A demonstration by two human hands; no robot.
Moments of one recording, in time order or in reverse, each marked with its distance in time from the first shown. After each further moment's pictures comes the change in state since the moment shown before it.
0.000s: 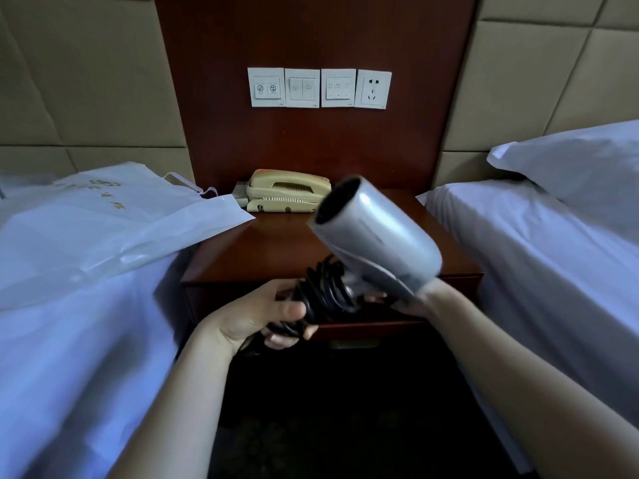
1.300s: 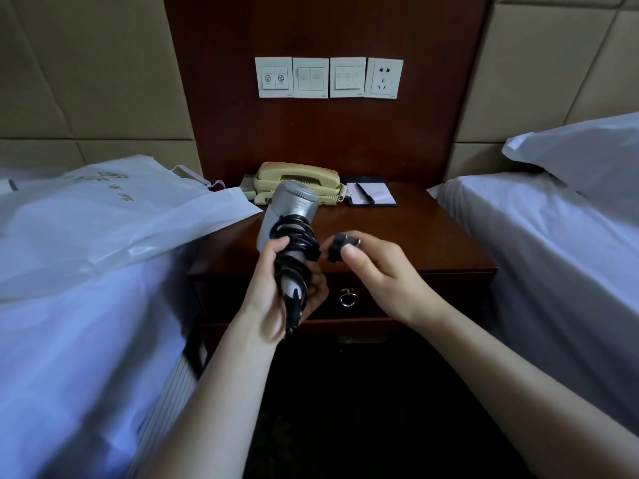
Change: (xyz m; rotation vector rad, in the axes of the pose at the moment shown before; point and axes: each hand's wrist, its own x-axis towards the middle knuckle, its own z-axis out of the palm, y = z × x) left_hand 0.033 -0.002 0.016 -0.780 0.547 0.155; right_hand -0.021 -0.009 0.047 -0.575 -0.065 -0.763
